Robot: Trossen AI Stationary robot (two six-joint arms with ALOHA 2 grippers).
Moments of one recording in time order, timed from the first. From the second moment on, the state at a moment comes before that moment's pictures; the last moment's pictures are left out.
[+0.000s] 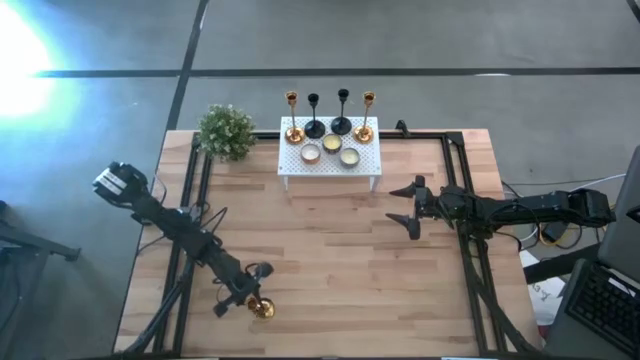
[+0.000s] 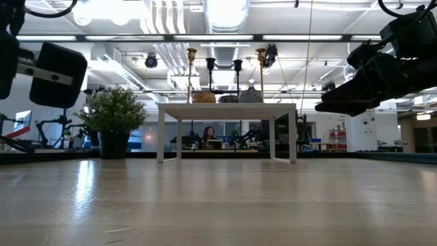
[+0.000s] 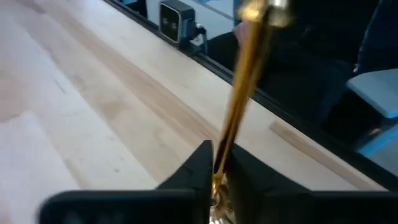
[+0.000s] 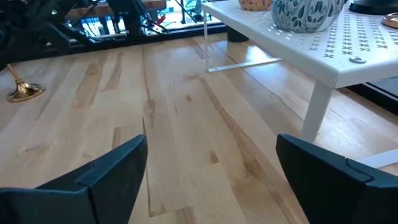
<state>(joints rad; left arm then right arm) -0.62 1.37 0.36 0.57 0.20 0.01 -0.16 0.72 0.01 0.47 0.05 0.12</state>
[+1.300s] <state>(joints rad) 0.09 1.37 1.04 0.05 -0.34 -0.25 -0.16 0.72 0.01 0.47 0.05 0.12</state>
